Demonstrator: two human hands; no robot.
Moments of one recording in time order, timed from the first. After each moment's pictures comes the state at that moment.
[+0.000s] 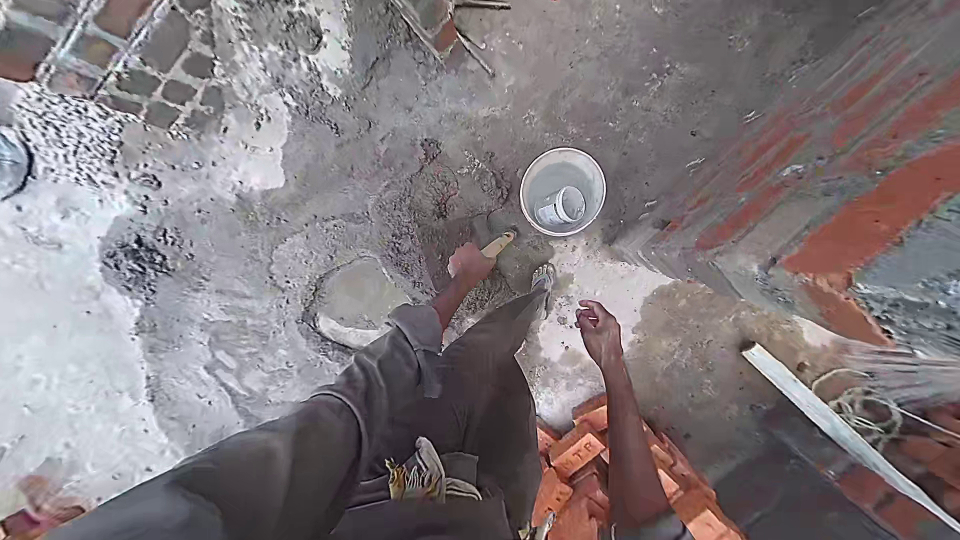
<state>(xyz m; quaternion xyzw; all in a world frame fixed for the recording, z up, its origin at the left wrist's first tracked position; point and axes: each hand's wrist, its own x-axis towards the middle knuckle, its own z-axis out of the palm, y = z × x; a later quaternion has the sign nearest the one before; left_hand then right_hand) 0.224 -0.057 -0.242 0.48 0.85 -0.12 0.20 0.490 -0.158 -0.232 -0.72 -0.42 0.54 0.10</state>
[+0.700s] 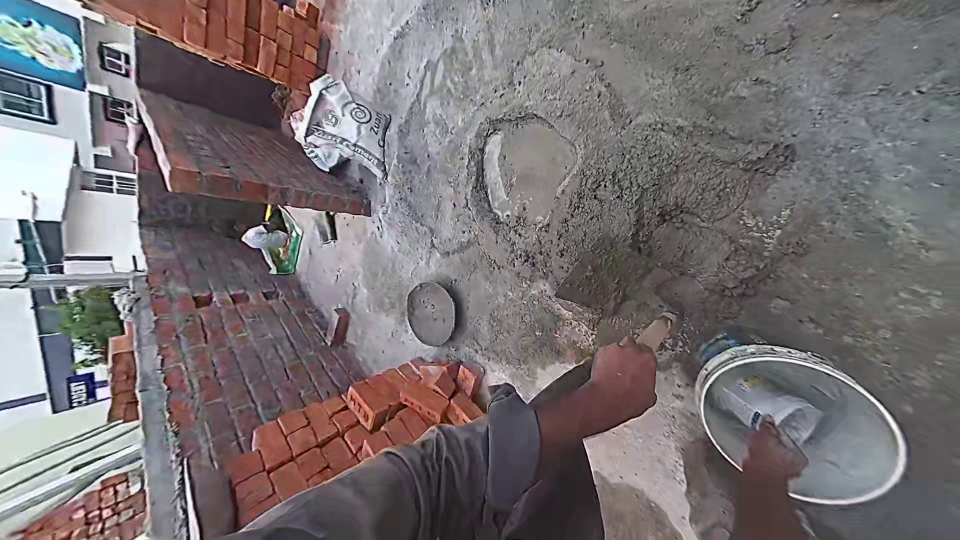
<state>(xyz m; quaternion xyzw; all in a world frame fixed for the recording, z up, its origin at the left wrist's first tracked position) 0.208 -0.007 -0.269 0.12 0.82 -0.07 0.56 0.475 0.136 -0.538 -0.70 -0.55 0.44 -0.11</state>
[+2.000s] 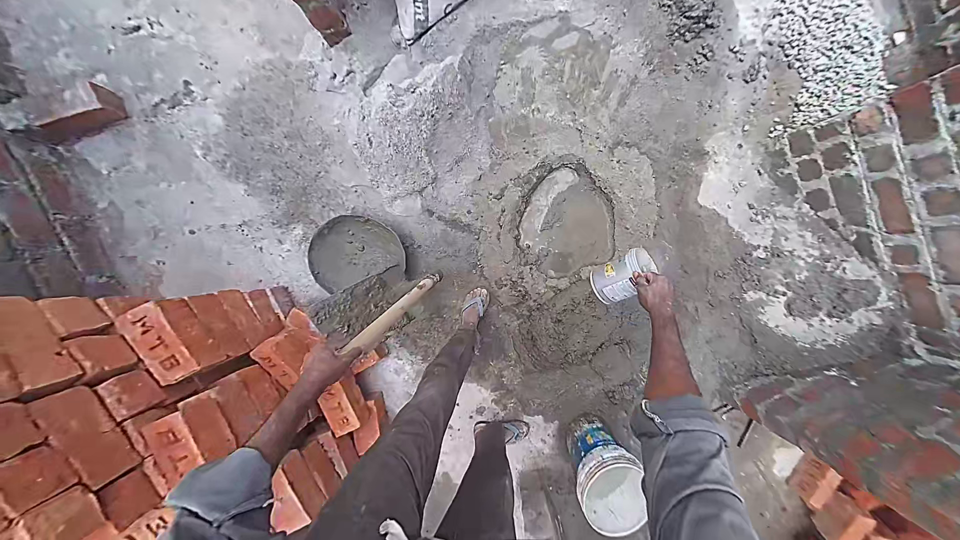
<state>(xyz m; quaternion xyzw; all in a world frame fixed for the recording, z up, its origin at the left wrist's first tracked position) 0.209 -0.732 -0.229 -0.48 0.75 0.28 0.36 -0.224 -0.165 -0.294 -0.05 -0.95 0.07 -0.31</state>
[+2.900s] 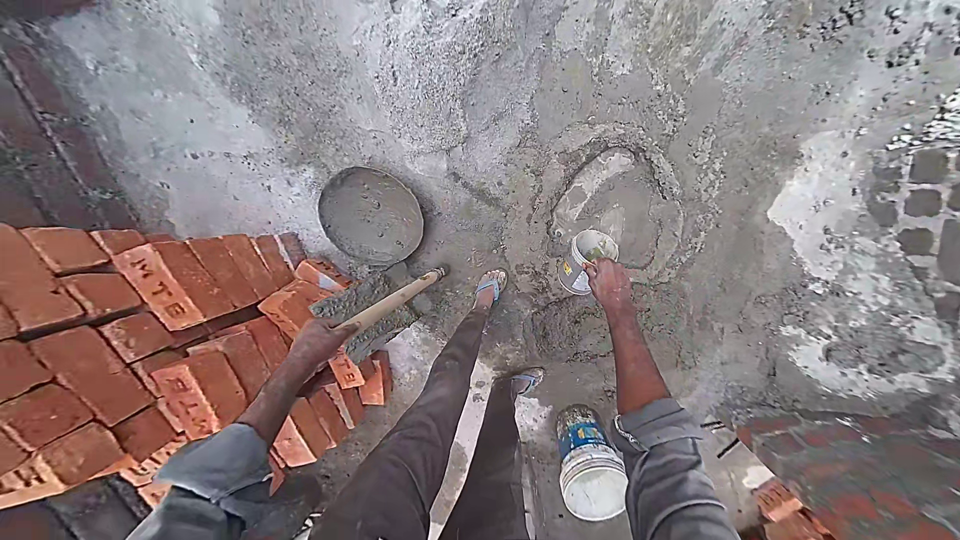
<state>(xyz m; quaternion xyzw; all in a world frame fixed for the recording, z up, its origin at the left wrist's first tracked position) 0.196 -0.776 -0.253 -0.59 0.63 0.29 0.41 -0.211 -0.372 -0.359 0.16 -0.91 -0.01 -0.39</state>
